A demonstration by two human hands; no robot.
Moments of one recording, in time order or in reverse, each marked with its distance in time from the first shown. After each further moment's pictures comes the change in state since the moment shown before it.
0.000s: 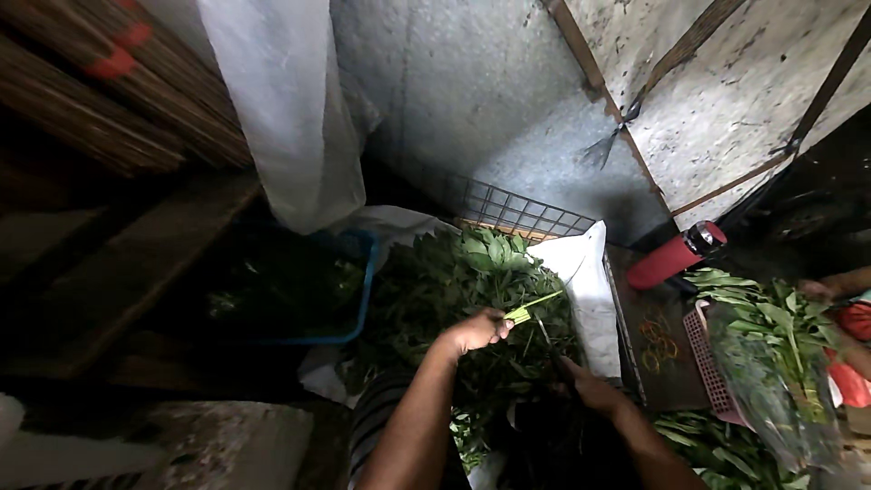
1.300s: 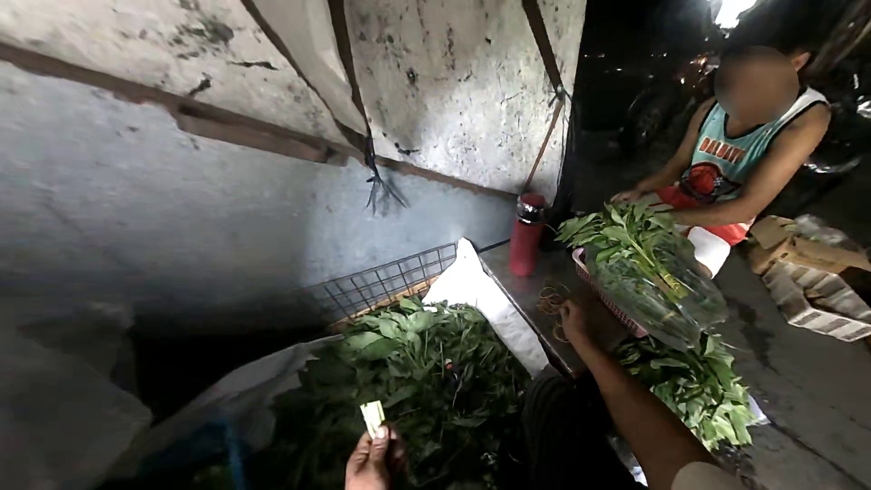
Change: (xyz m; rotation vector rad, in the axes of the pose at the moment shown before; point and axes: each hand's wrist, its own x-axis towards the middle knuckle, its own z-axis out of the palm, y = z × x) left_hand -0.039 -0.016 0.073 -0.448 0.498 0.322; right_hand -0.027 0.092 -0.148 -0.086 1.095 0.321
